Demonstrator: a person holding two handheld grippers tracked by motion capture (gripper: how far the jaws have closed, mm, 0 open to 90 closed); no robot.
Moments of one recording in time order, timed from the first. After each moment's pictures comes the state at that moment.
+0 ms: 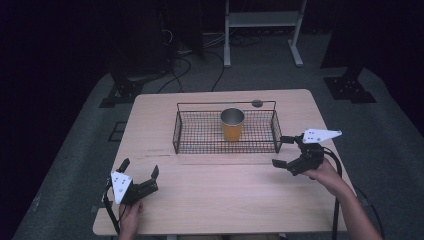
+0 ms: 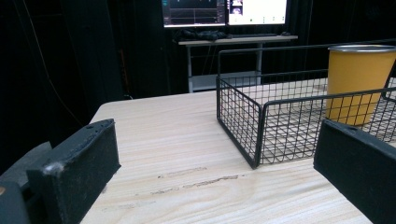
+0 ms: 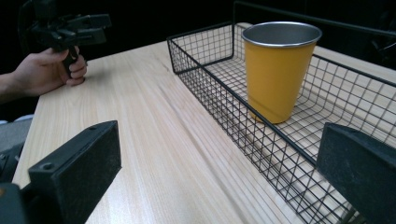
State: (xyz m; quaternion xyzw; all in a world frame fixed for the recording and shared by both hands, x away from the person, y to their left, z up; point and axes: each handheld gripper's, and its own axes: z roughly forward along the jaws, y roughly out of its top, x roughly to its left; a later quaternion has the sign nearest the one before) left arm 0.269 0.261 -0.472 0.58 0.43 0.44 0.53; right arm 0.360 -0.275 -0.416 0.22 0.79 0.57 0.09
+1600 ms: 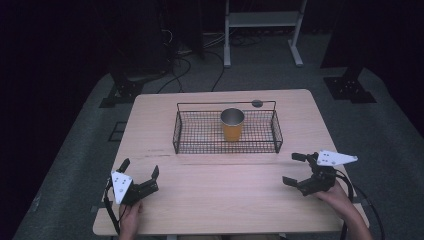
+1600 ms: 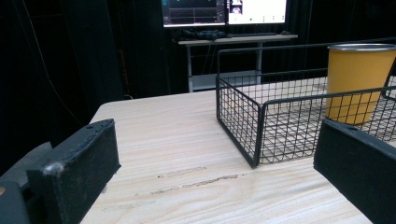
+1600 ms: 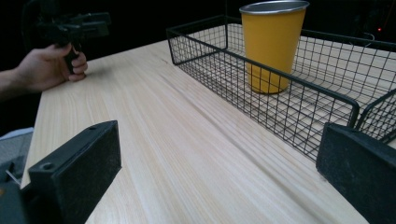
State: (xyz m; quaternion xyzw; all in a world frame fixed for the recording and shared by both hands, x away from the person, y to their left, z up) left arm 0.269 0.260 -0.472 0.59 0.43 0.44 0.53; right arm 0.312 -0.301 -0.451 0.25 0.76 0.58 0.11
